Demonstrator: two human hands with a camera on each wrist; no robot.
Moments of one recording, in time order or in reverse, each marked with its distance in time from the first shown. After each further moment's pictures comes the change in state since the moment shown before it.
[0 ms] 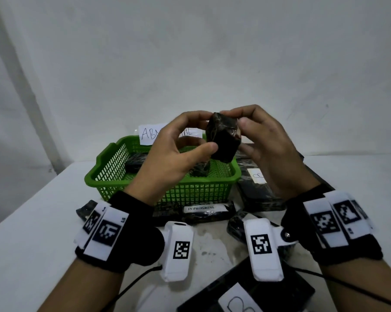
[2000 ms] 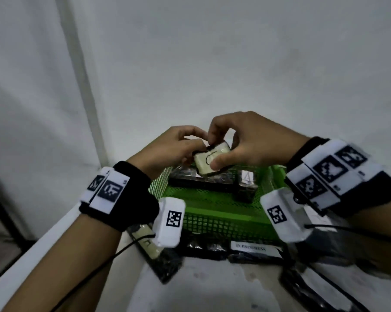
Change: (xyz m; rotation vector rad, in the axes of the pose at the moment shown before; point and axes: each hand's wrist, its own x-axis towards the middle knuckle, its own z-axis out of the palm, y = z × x) left_hand 0.059 -0.008 -0.125 0.200 0.040 -0.399; right_hand 0.139 -0.018 0.084 -0.937 -0.591 0.026
